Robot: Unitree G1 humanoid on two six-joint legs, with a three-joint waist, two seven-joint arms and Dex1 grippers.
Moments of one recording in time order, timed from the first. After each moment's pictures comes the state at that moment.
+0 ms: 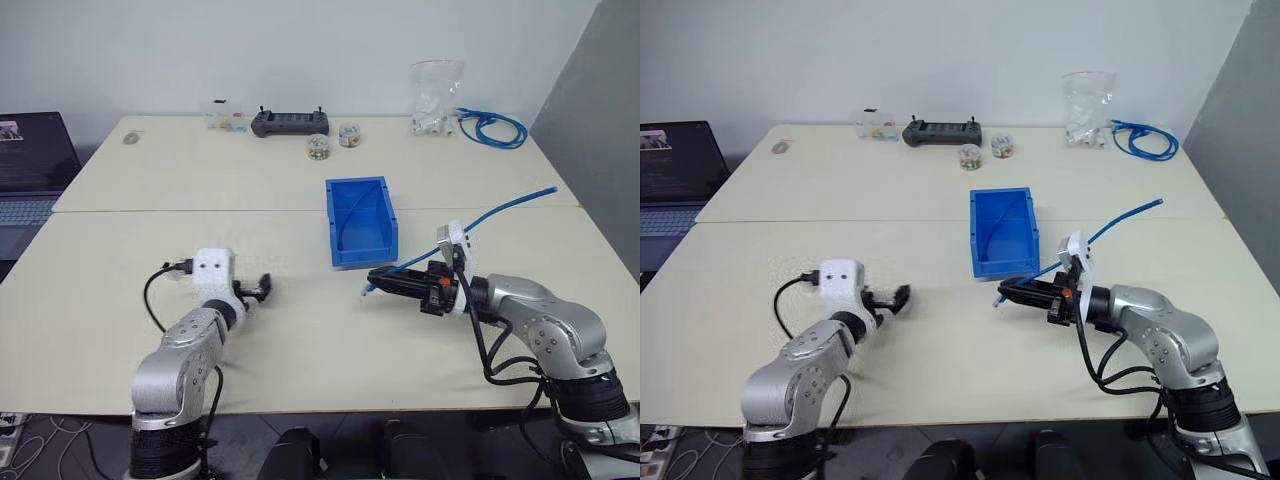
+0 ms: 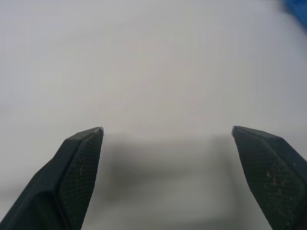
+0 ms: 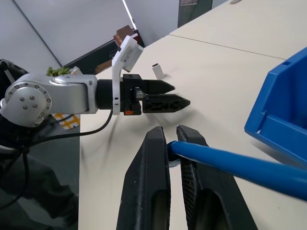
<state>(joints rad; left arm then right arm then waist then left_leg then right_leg) -0.18 0.16 0.25 -0.37 -0.23 0.90 0.11 -0.38 -0.53 0.06 -0.27 0.75 0.75 0.86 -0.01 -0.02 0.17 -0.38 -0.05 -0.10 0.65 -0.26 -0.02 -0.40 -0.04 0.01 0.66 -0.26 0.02</state>
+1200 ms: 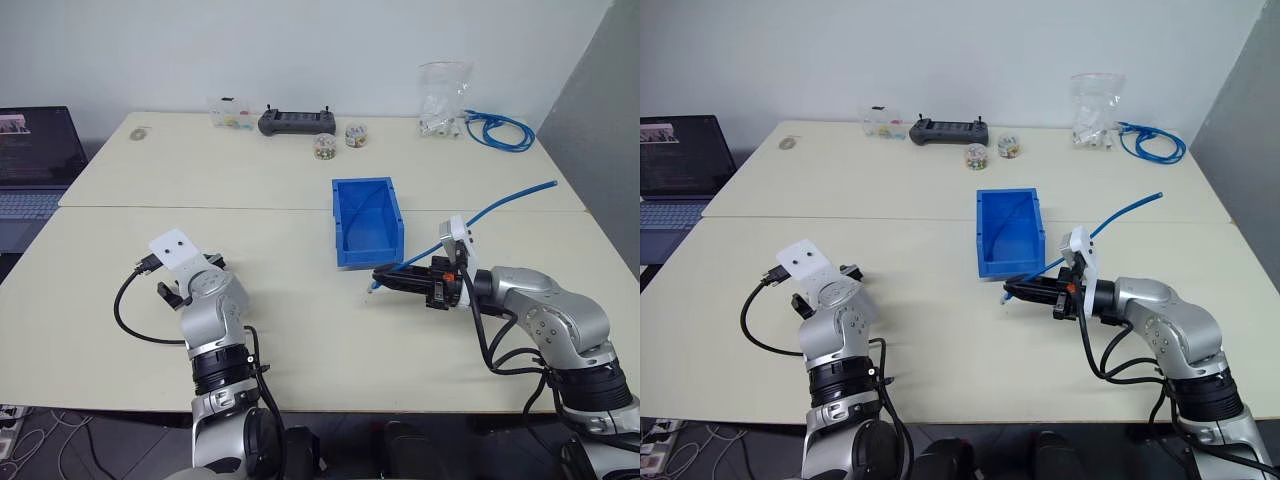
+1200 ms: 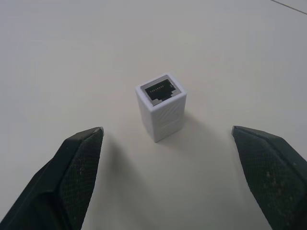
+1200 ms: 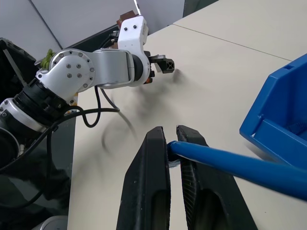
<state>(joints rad) -0.57 -0.04 0.48 0.09 -0.05 0.68 0.68 -0.41 -0.56 0.06 -0.23 0.69 0.74 0.94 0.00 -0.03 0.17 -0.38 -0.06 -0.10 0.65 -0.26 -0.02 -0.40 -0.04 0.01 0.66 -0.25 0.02</state>
